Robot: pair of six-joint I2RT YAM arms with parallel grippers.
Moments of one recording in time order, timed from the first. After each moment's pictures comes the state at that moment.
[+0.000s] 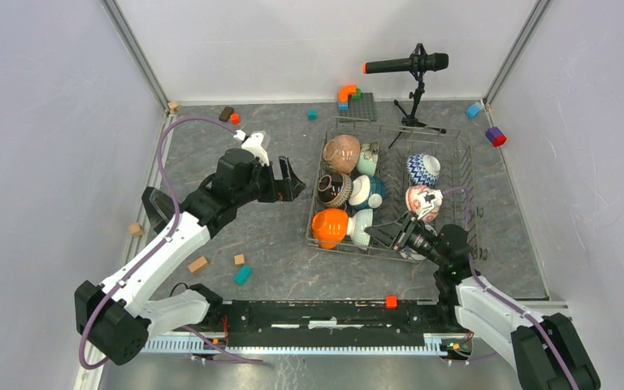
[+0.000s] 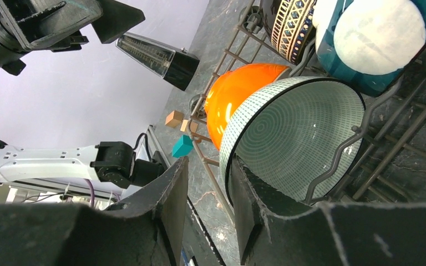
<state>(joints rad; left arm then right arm) -0.55 1.09 0.95 -0.37 0.08 -0.50 0.35 0.83 0.01 0.77 -0.57 0.94</state>
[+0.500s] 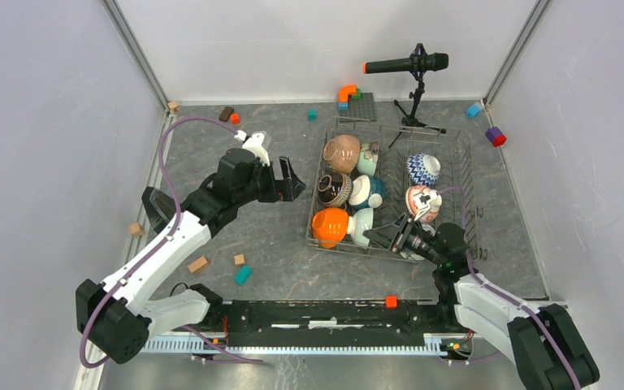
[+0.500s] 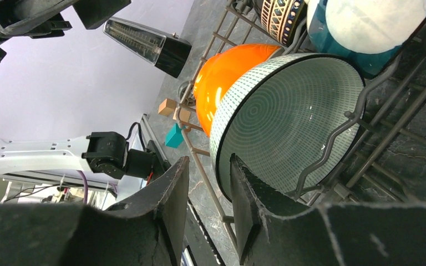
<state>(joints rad) -0.55 1.10 0.95 -0.37 0.08 -0.50 0.35 0.89 0.01 0.78 -0.60 0.91</state>
